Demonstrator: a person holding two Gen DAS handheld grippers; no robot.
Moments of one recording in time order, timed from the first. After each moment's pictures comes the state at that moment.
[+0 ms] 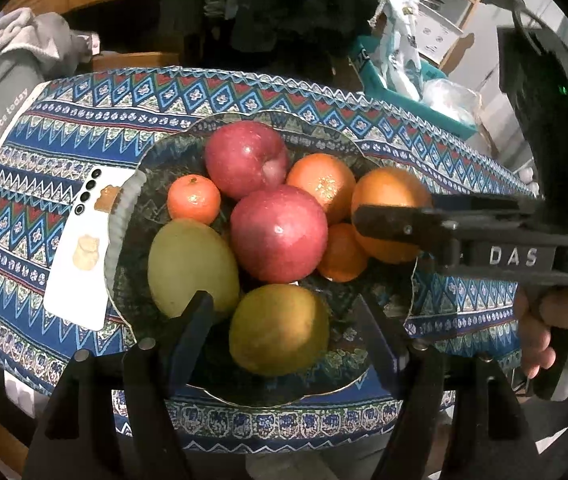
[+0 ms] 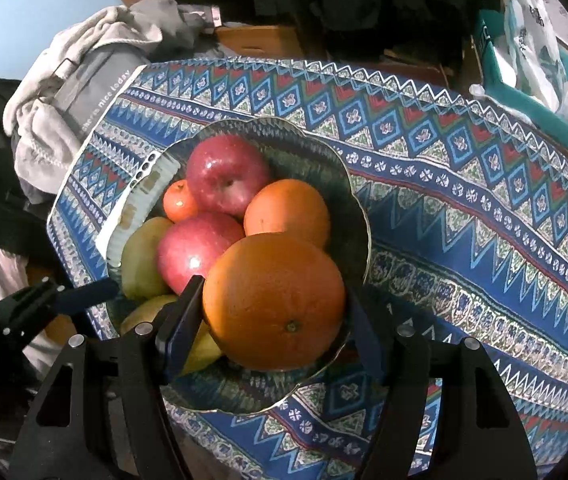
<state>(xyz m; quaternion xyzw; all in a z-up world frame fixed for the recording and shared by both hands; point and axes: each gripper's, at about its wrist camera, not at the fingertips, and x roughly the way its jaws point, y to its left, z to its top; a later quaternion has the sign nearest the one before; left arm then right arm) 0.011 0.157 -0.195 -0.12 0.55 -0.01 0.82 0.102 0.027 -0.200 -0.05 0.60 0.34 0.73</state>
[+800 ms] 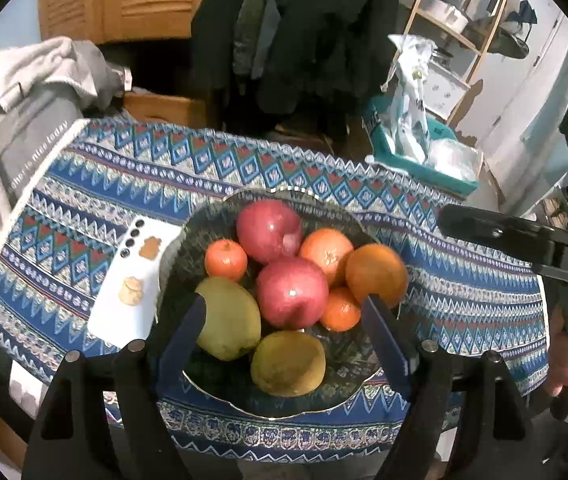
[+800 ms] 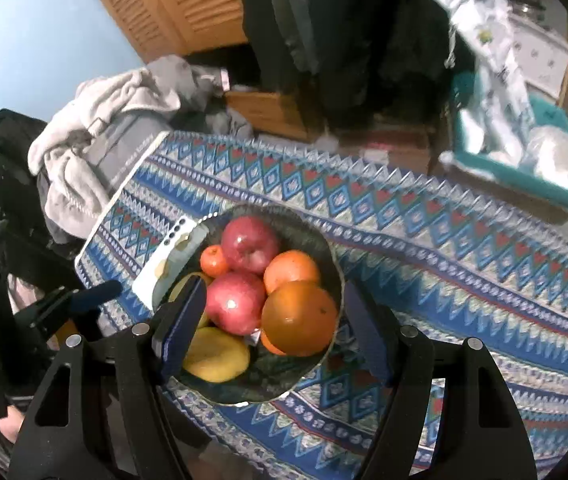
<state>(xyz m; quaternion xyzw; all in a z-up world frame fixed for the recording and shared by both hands) 0.001 0.173 -0.132 -0.14 0.48 0.03 0.87 0.095 -0.003 -0.102 -0.02 0.52 0.34 0.79</state>
